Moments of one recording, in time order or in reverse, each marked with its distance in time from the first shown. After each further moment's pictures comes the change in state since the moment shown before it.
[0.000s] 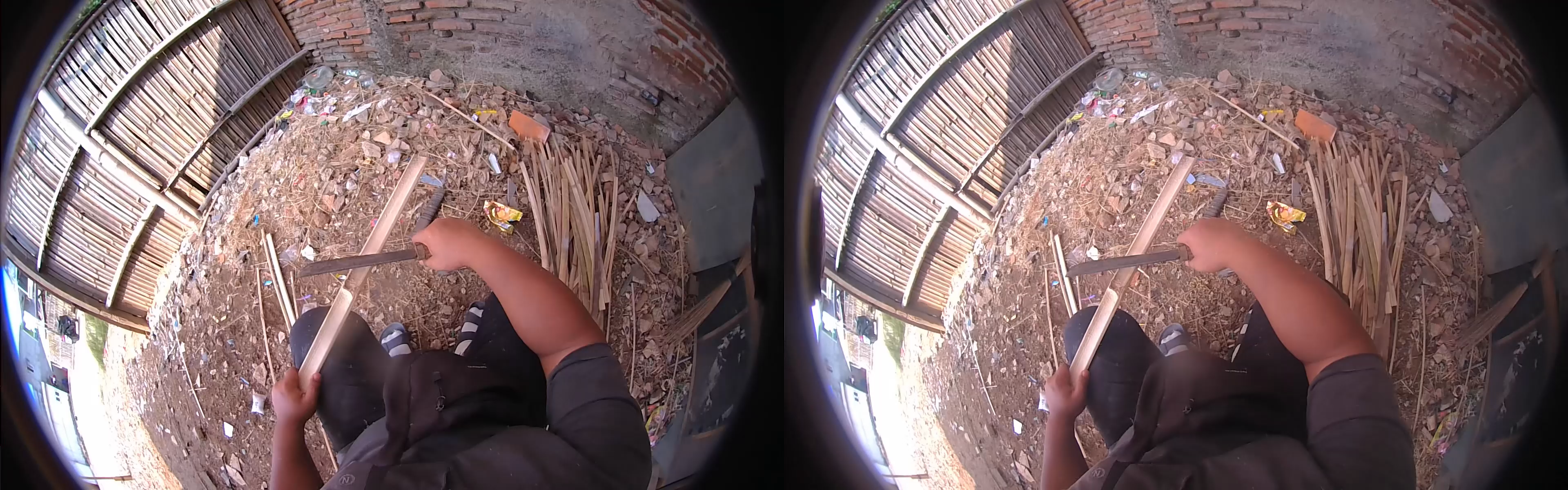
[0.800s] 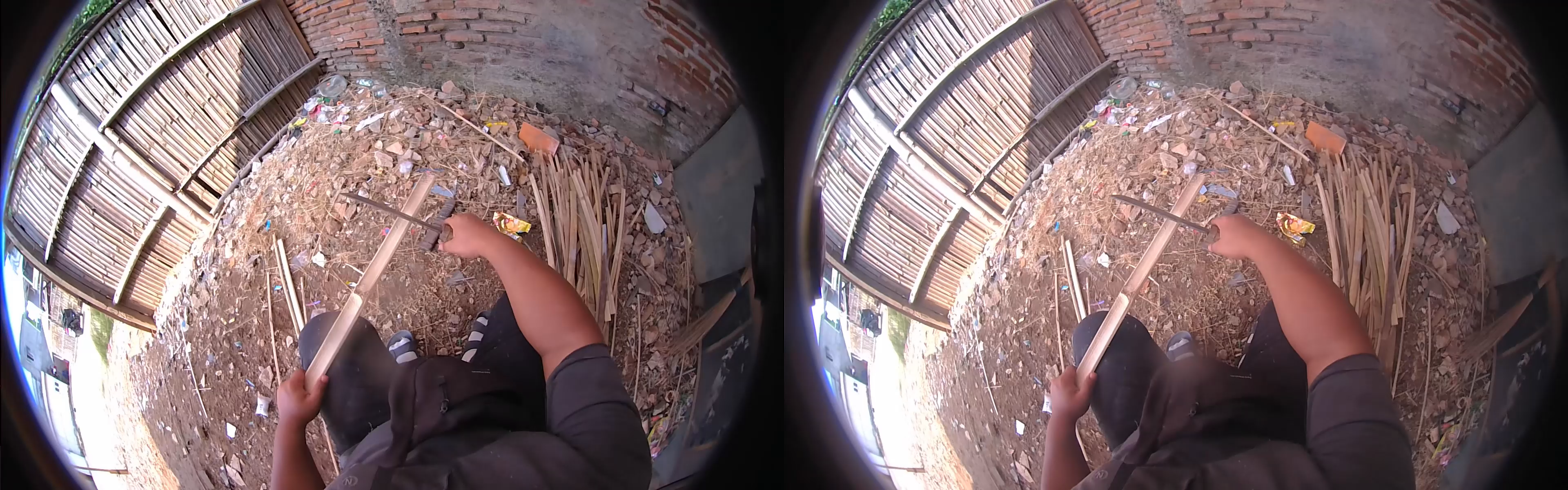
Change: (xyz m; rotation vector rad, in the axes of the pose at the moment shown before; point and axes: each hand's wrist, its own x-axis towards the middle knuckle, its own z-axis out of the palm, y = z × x) left_hand 0.004 0.005 -0.011 -0.008 -0.069 -0.070; right_hand 0.027 0.047 0.017 0.192 0.164 0.161
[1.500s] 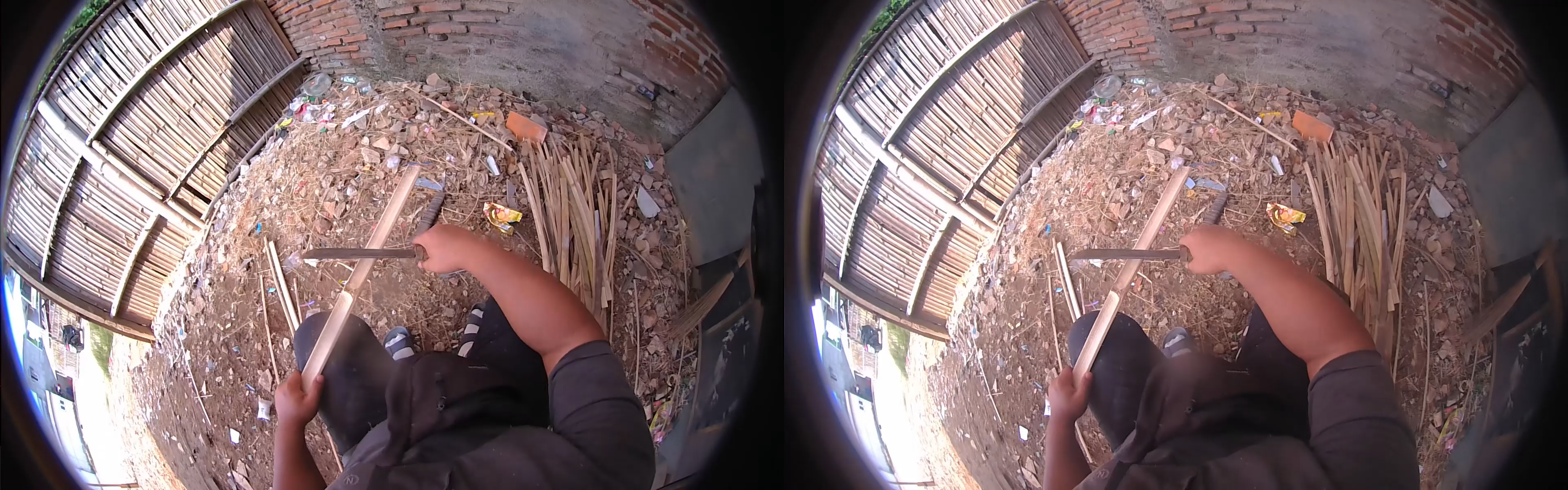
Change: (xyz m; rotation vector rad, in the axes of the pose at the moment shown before) left_hand 0.002 0.001 0.001 -0.019 -0.037 -0.008; right_hand -0.023 -0.037 0.005 -0.152 -0.184 -0.143
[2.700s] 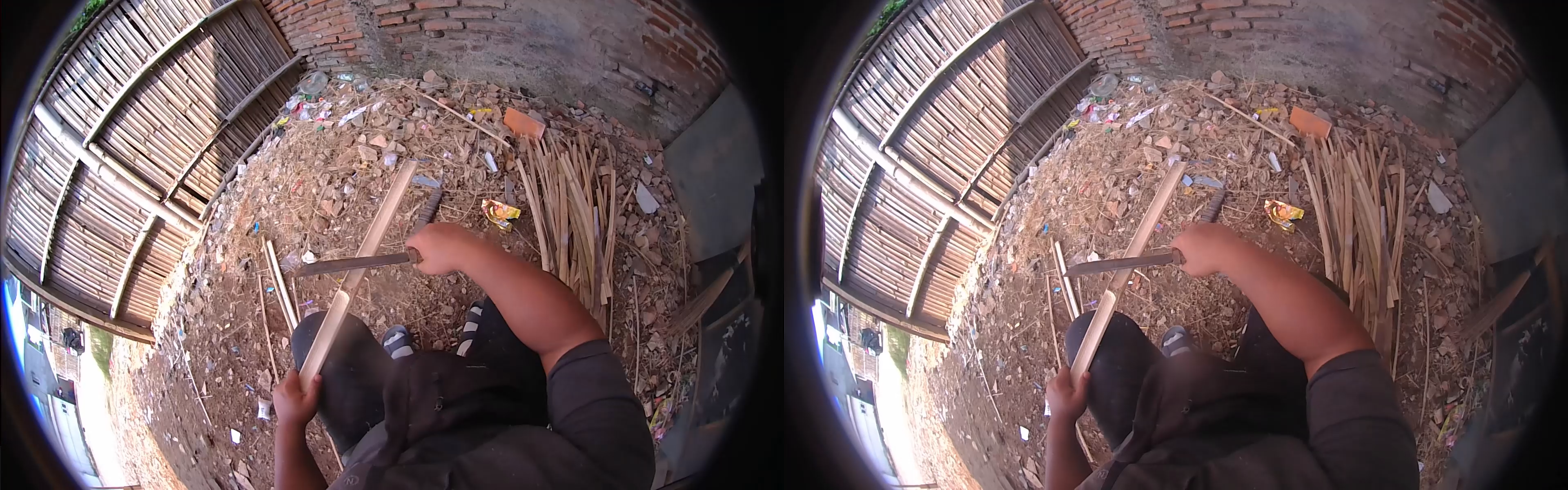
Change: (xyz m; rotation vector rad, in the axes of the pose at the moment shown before) left_hand 0.002 -0.010 0.010 0.053 0.096 0.093; right_hand -0.002 -0.012 -0.006 -0.080 -0.066 -0.017
